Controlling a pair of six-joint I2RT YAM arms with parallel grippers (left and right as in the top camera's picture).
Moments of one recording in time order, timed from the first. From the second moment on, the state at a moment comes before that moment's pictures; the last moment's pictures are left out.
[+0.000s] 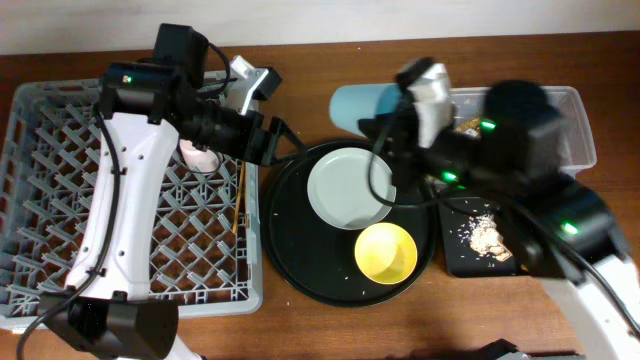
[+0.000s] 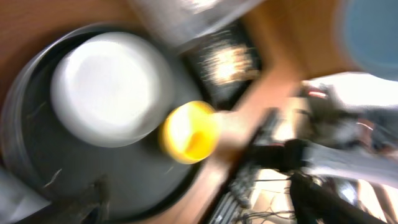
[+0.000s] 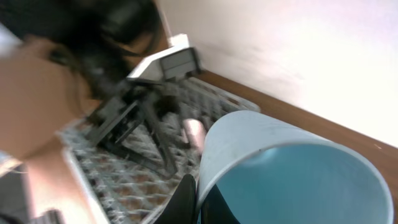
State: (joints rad) left arm -0.15 1.79 1.98 -1.50 0.92 0.31; right arm 0.36 1.18 1.47 -0.64 -0.53 0.06
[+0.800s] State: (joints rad) left arm -0.16 1.76 1.98 -1.50 1.46 0.68; right arm 0.29 1.43 1.47 -0.24 -1.38 0.26
